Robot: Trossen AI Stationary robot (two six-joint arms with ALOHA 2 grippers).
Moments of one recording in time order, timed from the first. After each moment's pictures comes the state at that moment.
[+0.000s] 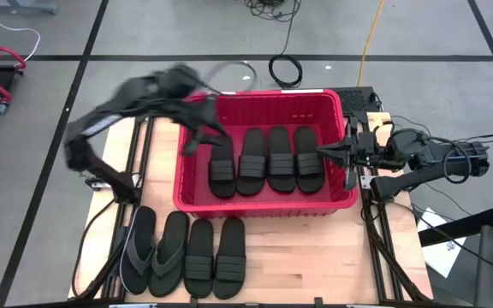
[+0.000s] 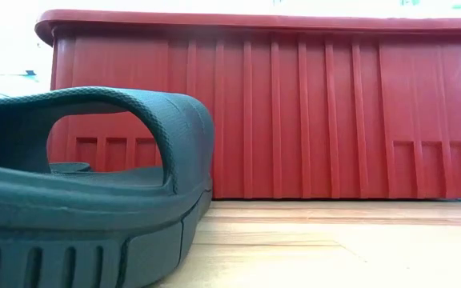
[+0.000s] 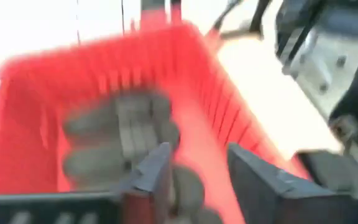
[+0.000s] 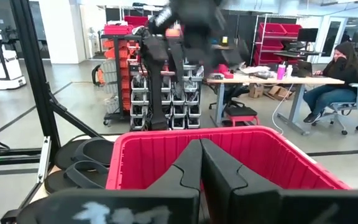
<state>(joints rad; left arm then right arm) 0.38 1.49 1.89 -1.11 0.53 0.45 0.15 0.73 0.96 -0.24 0.29 0.00</state>
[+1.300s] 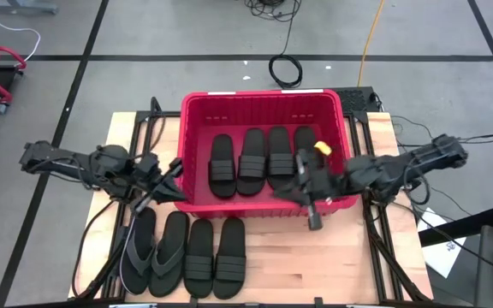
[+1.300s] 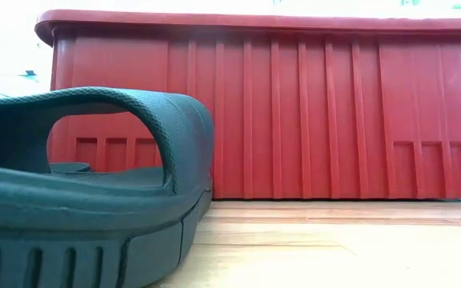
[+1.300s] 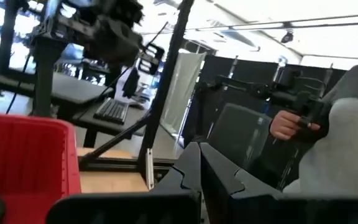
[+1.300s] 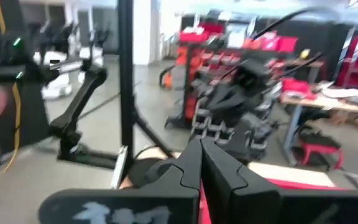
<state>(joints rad) -0.19 0.70 0.64 0.26 0.30 -0.35 0.36 1.26 1.25 0.00 0.19 -0.05</state>
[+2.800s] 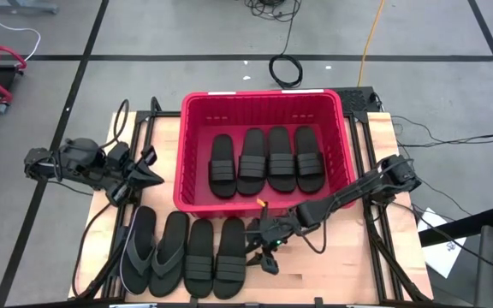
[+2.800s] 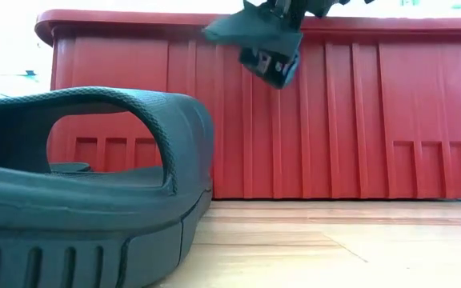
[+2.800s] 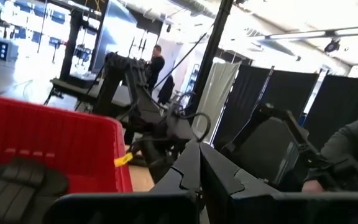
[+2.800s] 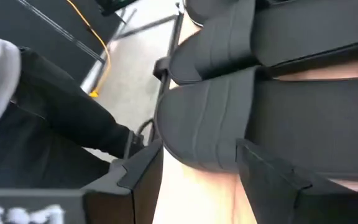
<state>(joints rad) -0.19 0.38 0.64 -0.11 0.13 -0.34 0.39 1.84 1.19 0.07 -0.21 0.56</state>
